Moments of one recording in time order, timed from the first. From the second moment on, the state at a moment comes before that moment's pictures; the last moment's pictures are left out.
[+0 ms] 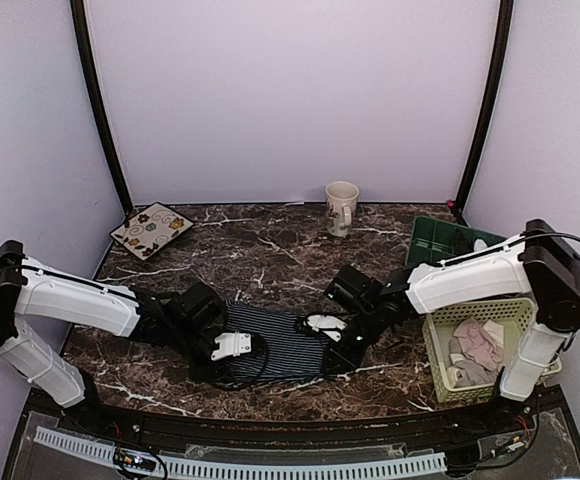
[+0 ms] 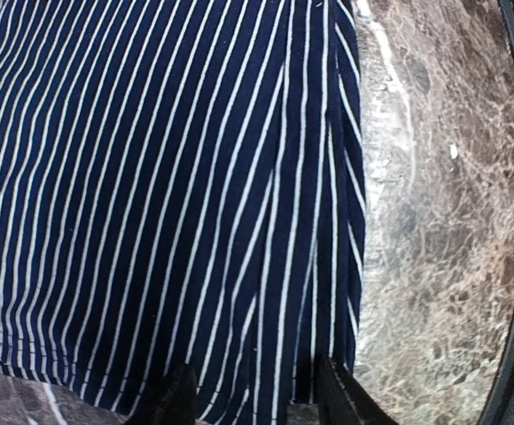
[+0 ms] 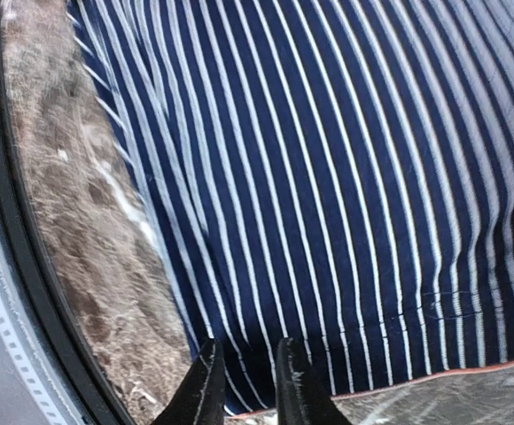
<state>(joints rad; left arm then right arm) -0.95 1.48 0.67 -0.35 0.16 0.48 1.00 1.72 0.99 -0.47 -0.35 -0.03</state>
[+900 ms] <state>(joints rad) -0.95 1.40 0.65 -0.39 0.17 0.53 1.00 1.61 0.95 -0.48 -0.34 -0.07</state>
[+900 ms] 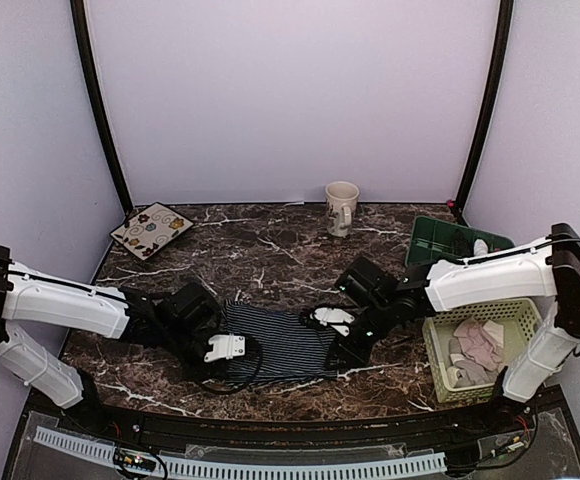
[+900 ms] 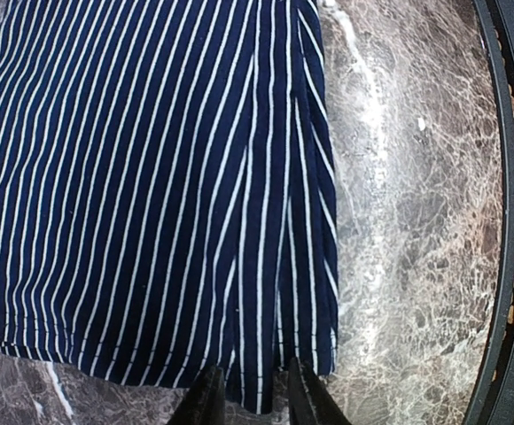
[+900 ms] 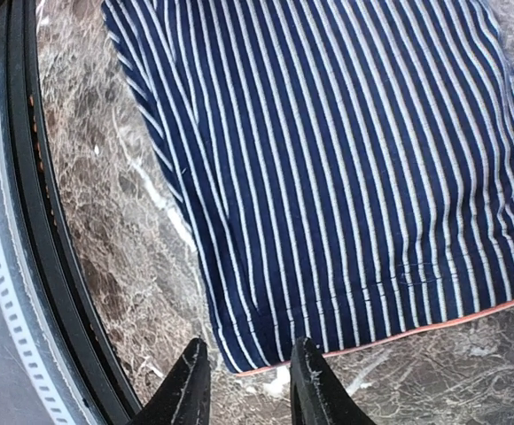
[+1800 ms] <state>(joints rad) -0.96 1.37 0.70 -0.40 0.28 0.55 1.03 1.70 0.95 -0.51 -0.28 -0.12</state>
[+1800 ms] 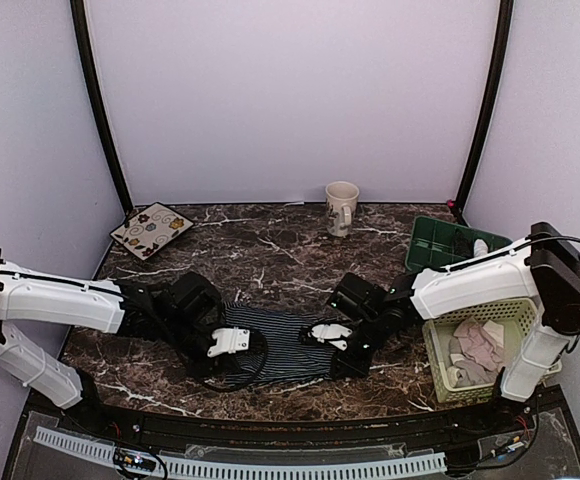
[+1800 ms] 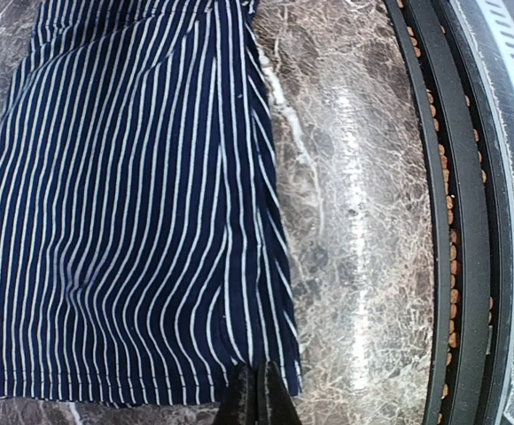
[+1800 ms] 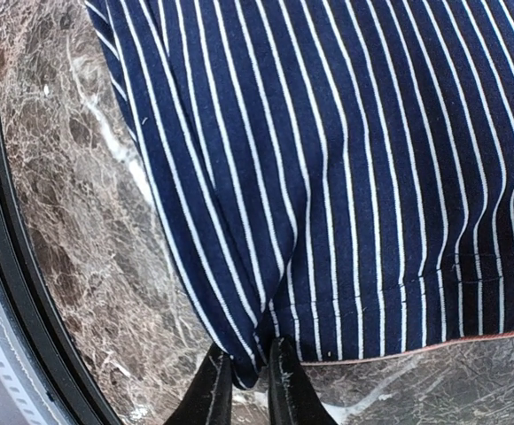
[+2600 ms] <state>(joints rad) -0.96 1.39 0.63 -0.43 0.17 0.57 1.02 1.69 0.95 -0.53 -0.27 -0.13</state>
